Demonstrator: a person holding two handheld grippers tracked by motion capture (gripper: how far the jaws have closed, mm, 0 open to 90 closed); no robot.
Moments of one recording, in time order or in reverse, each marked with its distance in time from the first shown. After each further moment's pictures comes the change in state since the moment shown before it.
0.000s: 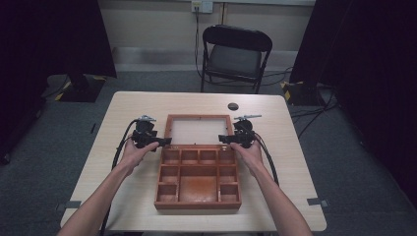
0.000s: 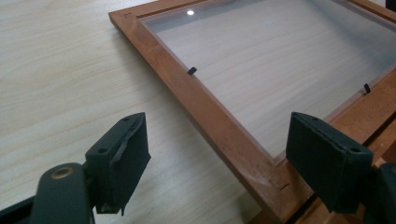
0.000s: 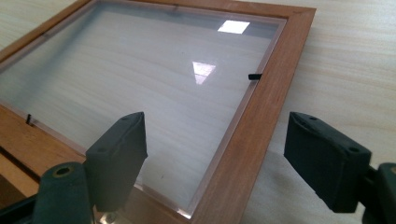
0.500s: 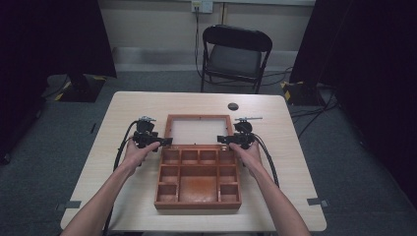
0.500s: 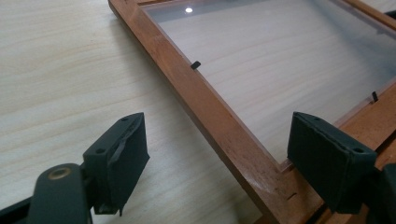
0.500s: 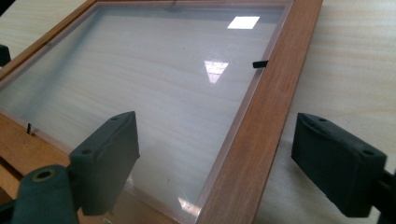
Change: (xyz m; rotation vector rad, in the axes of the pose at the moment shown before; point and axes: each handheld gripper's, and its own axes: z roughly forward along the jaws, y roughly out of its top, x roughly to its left) left arm 0.006 -0.006 0.008 0.003 -0.035 -0.090; right arm -0.005 -0.007 0.010 0.002 0.048 0.093
